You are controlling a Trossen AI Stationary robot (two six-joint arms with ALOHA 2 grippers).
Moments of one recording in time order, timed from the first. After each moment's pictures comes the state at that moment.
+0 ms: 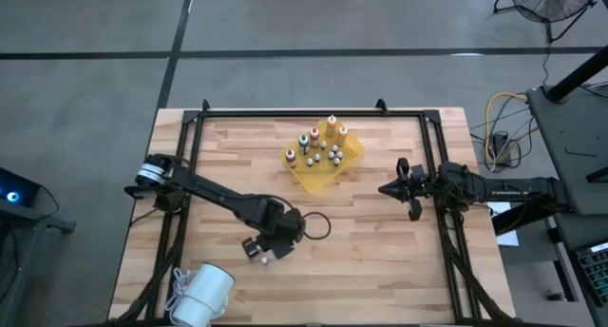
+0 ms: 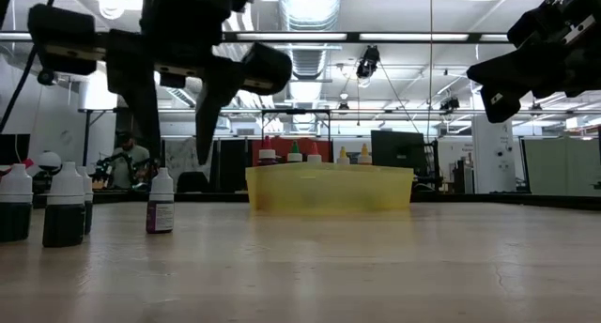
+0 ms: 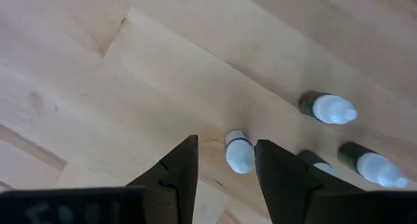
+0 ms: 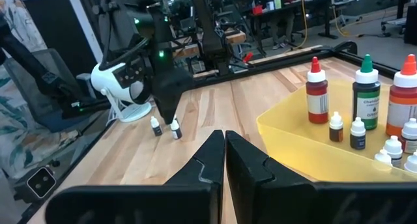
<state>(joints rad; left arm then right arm) -0.29 1.80 1.33 -0.83 0.13 0.72 -0.09 0.25 0.01 0.21 -0.16 0.28</state>
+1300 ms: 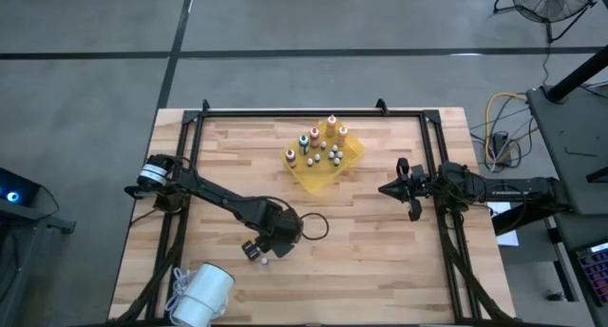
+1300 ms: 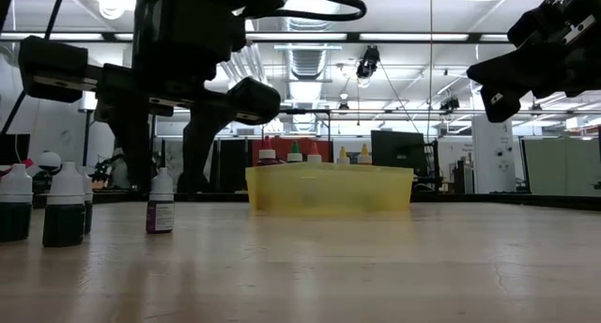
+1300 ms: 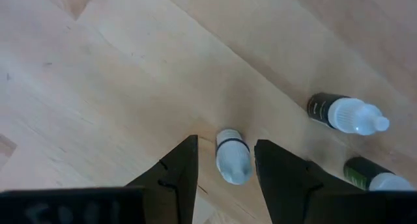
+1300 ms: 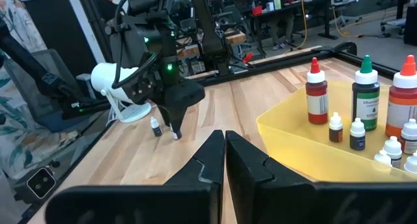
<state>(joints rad) -0.29 1.82 1.24 -0.74 0.13 0.60 -0.09 0.25 0.01 0.21 -0.16 0.28</state>
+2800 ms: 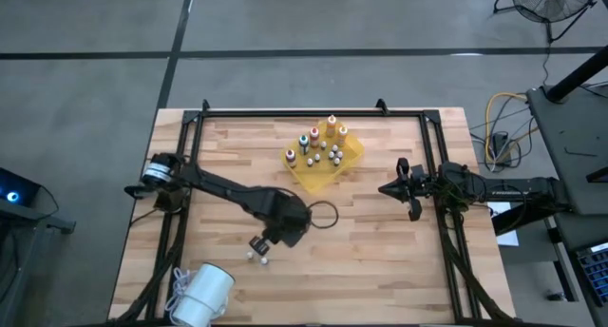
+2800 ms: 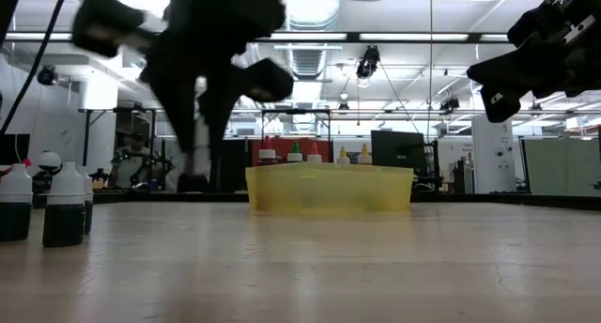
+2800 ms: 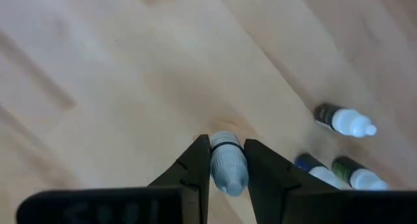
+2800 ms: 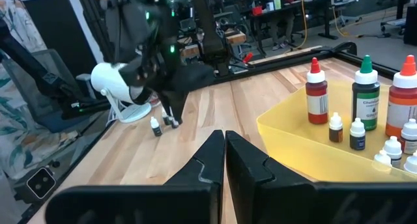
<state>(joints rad) -0.23 1.84 1.41 -0.93 0.13 0.48 -0.09 0.25 0.01 0.21 -0.16 0.28</state>
